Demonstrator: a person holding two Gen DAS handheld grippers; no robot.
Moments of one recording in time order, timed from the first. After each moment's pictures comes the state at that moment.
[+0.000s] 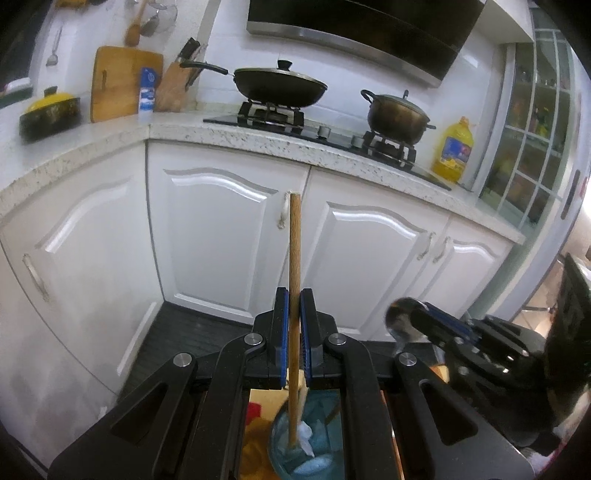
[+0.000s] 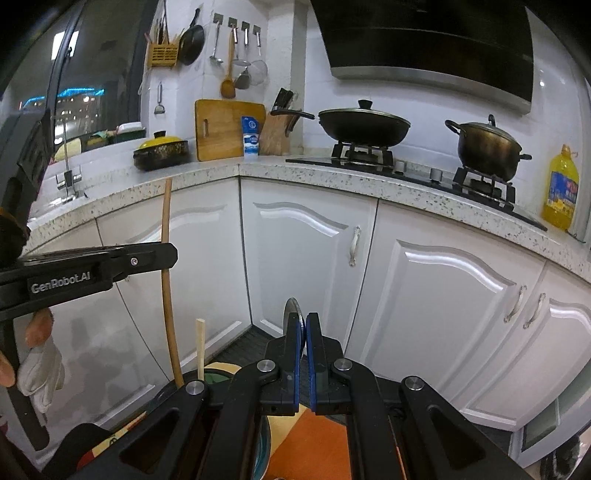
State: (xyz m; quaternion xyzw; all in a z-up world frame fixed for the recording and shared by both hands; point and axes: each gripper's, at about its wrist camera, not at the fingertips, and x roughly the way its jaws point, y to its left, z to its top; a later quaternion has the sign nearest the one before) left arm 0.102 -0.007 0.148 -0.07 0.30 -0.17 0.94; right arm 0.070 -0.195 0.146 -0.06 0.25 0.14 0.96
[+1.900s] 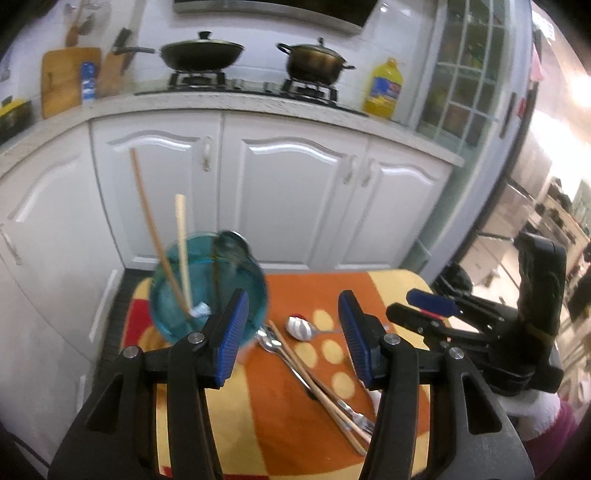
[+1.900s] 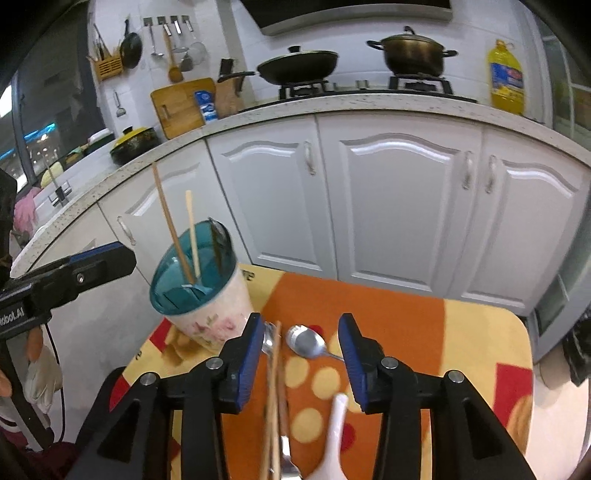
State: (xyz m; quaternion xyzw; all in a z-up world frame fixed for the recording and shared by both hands) left arm -0.039 -0.091 0.120 -0.01 0.34 -0.26 0.90; right arm -0.066 -0.293 0.094 0.06 0.36 0.09 0.93
